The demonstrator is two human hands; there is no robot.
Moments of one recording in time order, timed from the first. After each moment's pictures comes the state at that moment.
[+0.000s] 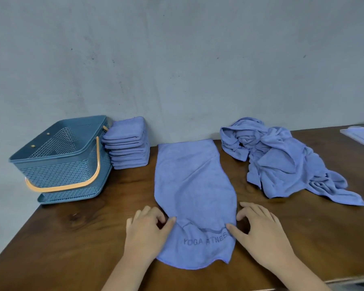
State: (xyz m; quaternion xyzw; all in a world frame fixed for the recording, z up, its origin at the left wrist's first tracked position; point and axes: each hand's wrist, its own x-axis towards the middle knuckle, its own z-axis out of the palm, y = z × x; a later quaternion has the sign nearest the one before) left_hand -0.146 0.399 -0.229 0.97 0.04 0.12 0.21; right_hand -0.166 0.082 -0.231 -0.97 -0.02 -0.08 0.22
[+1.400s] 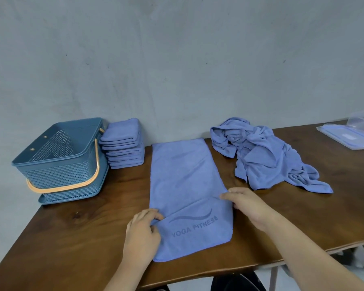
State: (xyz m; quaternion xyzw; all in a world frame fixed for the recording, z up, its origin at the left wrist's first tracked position) left_hand -0.179 0.412 -0.232 0.94 -0.03 0.12 0.32; right_hand -0.144 0.085 -0.168 -0.75 0.06 0.13 0.64
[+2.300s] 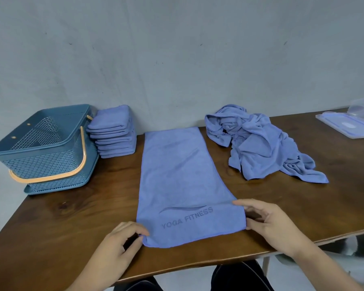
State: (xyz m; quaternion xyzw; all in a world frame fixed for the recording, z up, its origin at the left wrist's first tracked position) left_hand -0.233 0.446 -0.211 0.91 -0.17 0.05 0.37; right_hand -0.219 0.023 -0.198 -0.80 -0.06 0.04 0.59
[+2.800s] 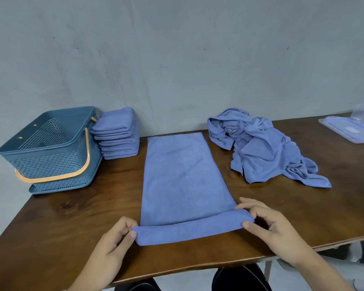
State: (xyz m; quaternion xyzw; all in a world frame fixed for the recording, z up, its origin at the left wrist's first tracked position) left_hand -0.243 0.446 -0.196 0.84 -0.11 0.02 0.54; right_hand -0.227 0.023 -0.196 -0.82 -0.11 0.01 0.56
